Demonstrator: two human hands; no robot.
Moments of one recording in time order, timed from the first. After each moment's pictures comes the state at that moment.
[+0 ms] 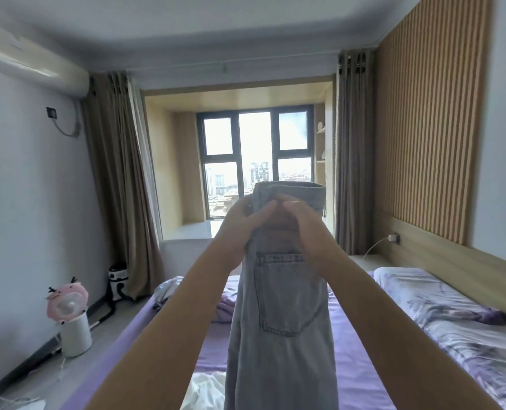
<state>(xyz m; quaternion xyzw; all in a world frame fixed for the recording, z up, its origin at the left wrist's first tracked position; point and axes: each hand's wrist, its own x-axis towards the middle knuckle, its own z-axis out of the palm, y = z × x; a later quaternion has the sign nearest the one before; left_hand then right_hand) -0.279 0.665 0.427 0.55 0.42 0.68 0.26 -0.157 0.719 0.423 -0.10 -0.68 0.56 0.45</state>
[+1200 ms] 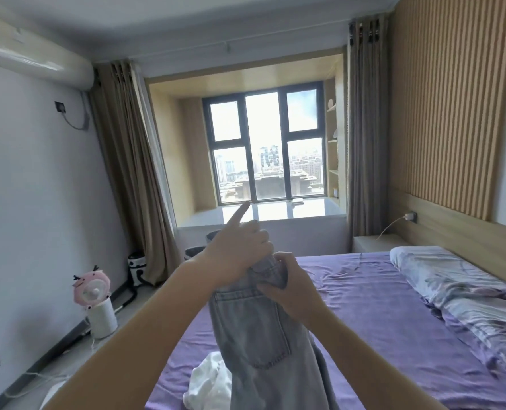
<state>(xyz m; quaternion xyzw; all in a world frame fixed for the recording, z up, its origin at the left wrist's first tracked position) -0.317 0.647 0.386 0.67 0.54 -0.17 -0.48 -0.199 0.735 0.283 -0.22 -0.81 0.37 0.40</state>
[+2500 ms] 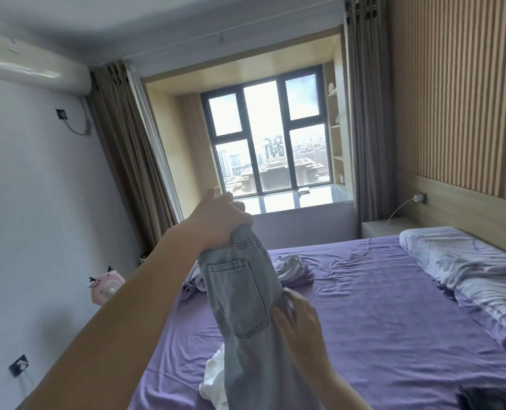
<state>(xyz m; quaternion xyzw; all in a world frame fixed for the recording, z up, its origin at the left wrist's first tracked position) -0.331 0.655 0.428 0.65 0.69 -0.15 -0.28 -0.198 0.712 0.177 -0.30 -0.74 0.37 0.48</state>
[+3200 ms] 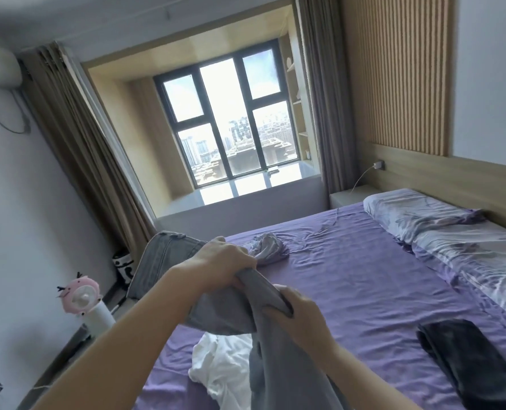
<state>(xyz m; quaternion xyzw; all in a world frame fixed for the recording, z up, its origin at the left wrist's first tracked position) -0.303 0.671 0.326 0.76 0.61 -0.16 -0.17 -0.143 0.715 0.164 -0.27 -0.79 0.34 0.44</state>
